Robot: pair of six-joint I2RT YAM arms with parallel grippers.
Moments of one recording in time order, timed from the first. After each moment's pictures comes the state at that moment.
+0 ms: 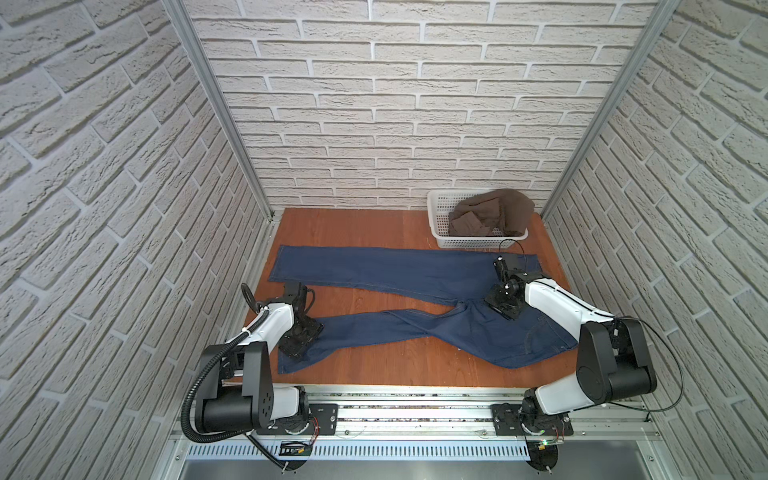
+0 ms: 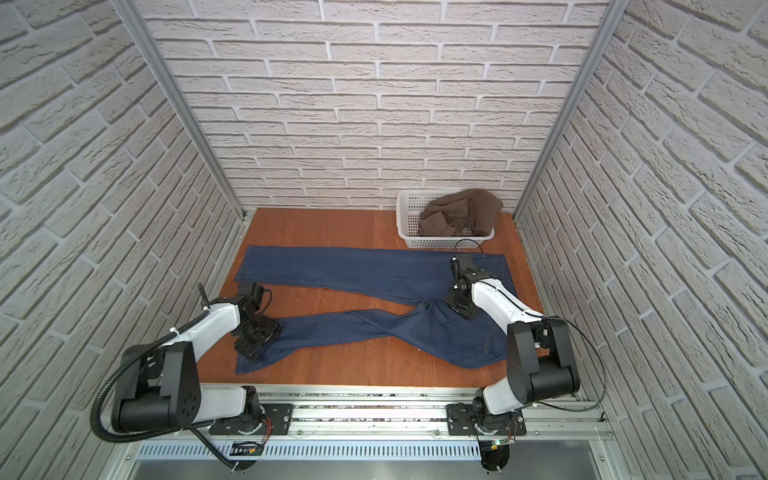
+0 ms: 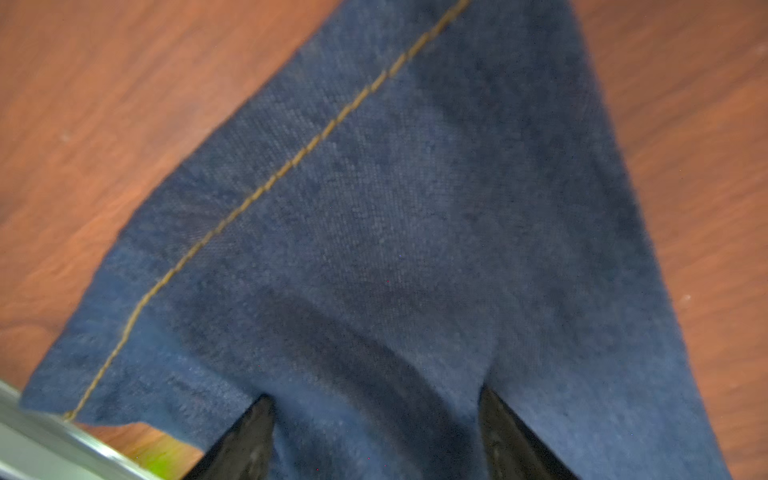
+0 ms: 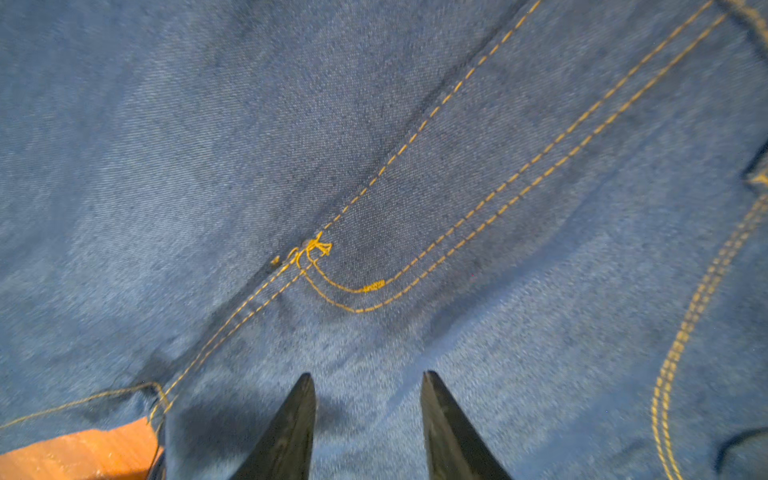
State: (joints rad) left arm 0.04 1.36 0.65 -0.83 0.00 -0.96; right arm 0.11 1.52 0.93 -0.75 0.09 0.86
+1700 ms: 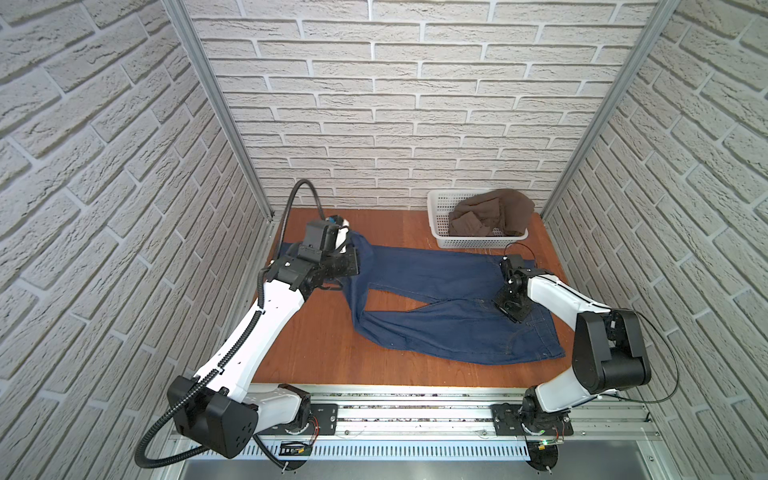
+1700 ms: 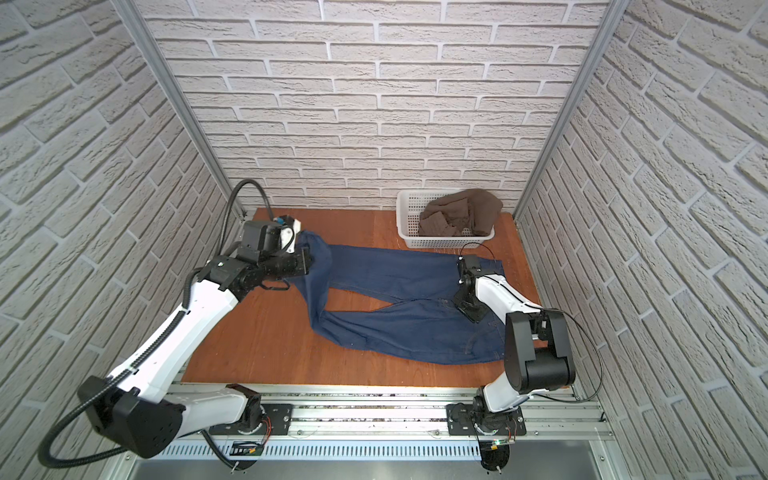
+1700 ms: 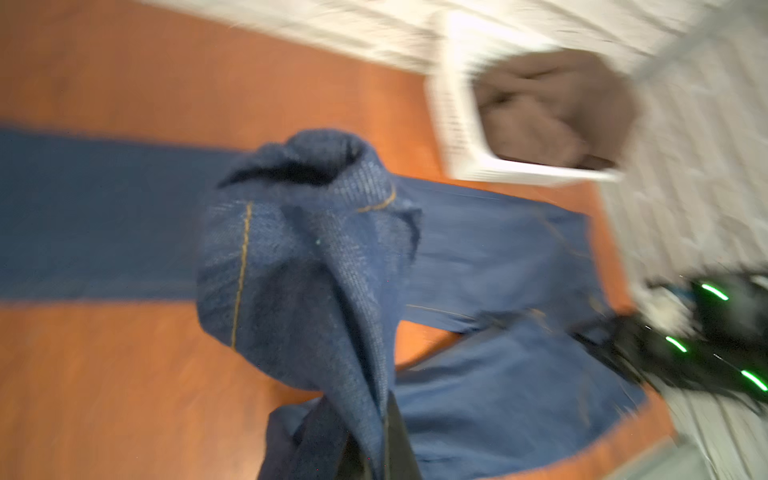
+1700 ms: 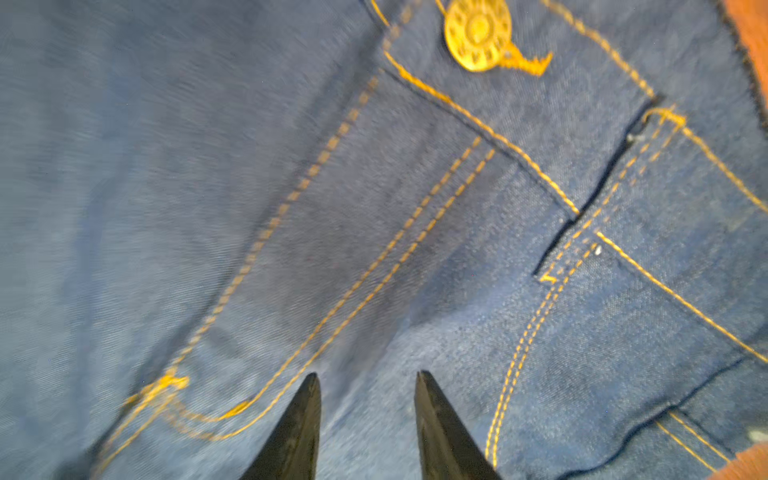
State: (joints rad) left arm -0.44 1.26 1.35 -0.73 0.20 -0.37; right arm 0.03 1.54 0.96 -0.84 0.15 0.95
